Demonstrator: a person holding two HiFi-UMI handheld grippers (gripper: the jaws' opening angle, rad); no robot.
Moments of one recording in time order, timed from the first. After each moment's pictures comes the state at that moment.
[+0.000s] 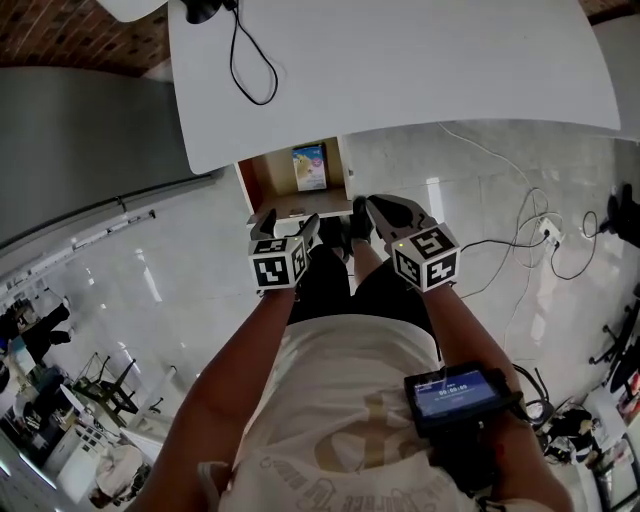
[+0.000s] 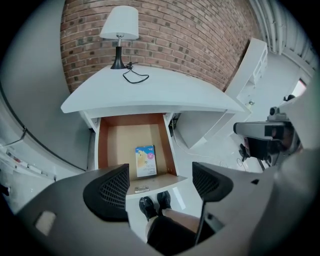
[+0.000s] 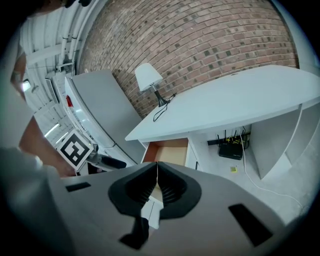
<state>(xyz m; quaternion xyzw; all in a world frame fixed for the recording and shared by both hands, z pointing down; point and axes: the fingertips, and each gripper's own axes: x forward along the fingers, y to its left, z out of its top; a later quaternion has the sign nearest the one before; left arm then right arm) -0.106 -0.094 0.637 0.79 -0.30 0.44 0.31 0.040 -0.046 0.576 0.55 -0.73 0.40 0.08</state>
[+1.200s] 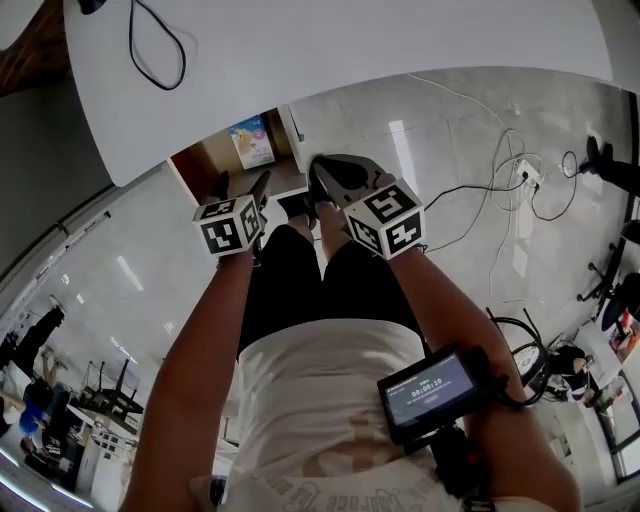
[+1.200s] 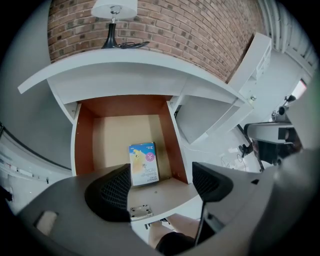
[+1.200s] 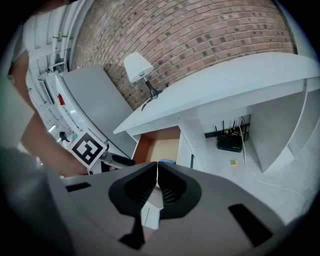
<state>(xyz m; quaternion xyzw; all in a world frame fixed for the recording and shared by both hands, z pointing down) -0.078 -0.125 0.709 0.78 -0.27 0.47 0.31 0.047 -0.063 0.632 0.55 -0.72 0.43 0.09</state>
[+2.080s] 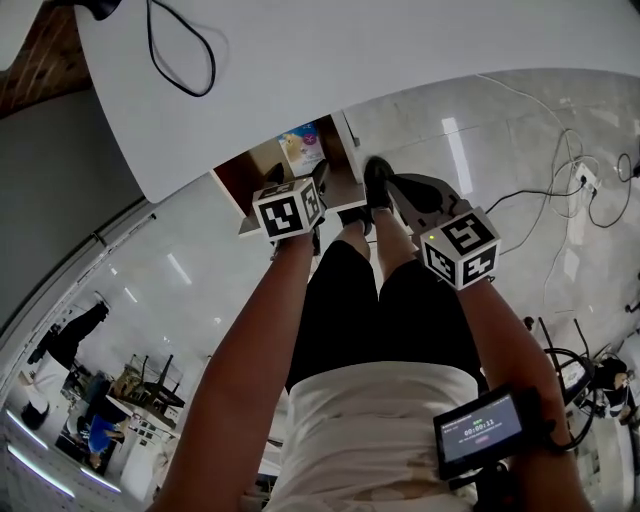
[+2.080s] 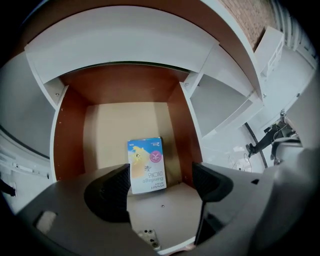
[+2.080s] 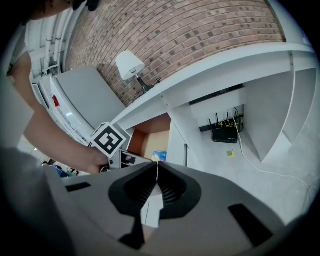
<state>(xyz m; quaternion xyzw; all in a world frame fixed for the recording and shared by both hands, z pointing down) -0.056 -0.144 0.799 0.75 -0.29 0.50 0.33 0.062 -0.037 0.696 0.56 -0.69 0.45 0.08</state>
